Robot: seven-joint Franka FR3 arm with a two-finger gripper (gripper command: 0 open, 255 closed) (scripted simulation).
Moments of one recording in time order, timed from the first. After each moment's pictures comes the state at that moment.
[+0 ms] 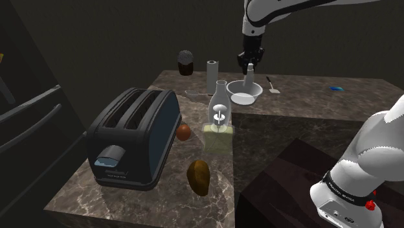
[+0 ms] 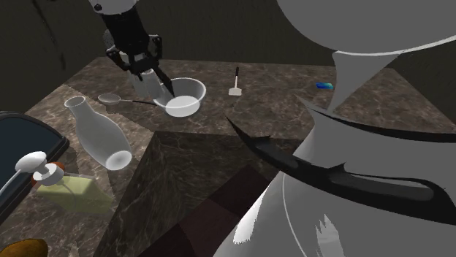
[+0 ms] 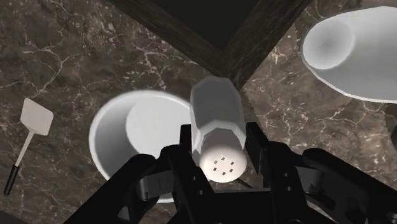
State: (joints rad) arm 0.07 -0.15 -0.13 -1.99 -0.13 1.84 0.18
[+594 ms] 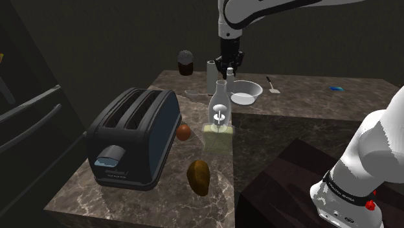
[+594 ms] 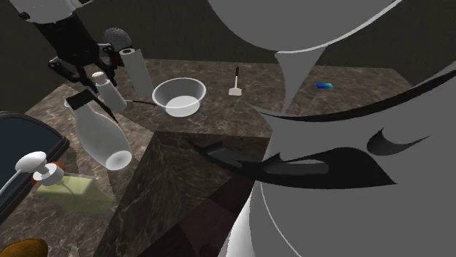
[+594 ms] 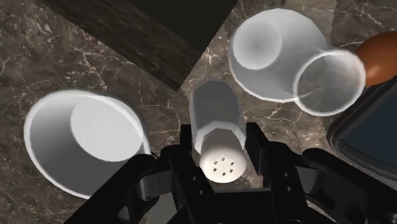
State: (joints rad) arm 0.16 -0.06 -0.02 -1.88 -0.10 1.80 0.38
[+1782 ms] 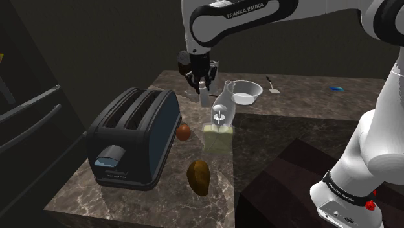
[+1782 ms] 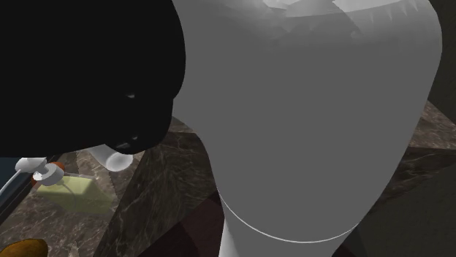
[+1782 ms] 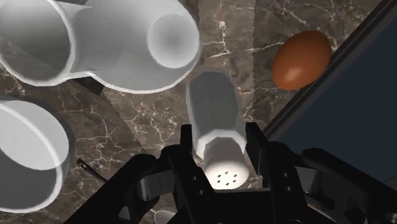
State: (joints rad) arm 0.27 0.15 0.08 -1.72 -0.11 1.83 0.60
